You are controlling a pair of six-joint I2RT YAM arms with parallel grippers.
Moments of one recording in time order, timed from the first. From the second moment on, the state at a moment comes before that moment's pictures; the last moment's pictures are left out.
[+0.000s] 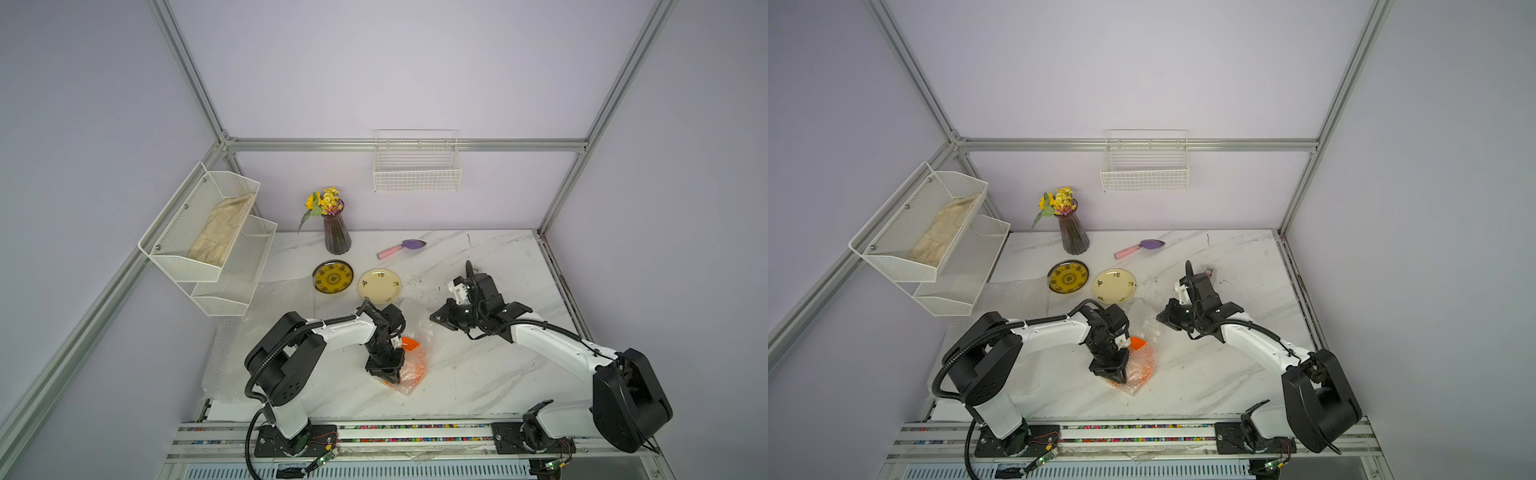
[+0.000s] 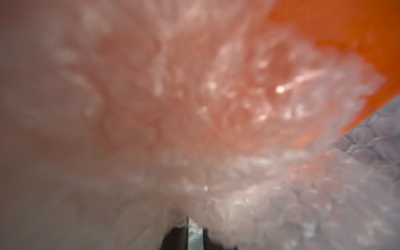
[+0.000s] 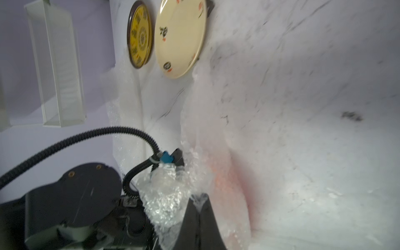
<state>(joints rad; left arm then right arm) -0.75 1.74 0.99 -0.82 0.50 -0.58 0.57 1.35 0.83 -0.26 -0.49 0.86</state>
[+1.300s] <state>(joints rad) -0.66 1.51 1.07 -0.77 0.40 -0.73 0.95 1.66 0.72 0.02 -0.42 1.17</state>
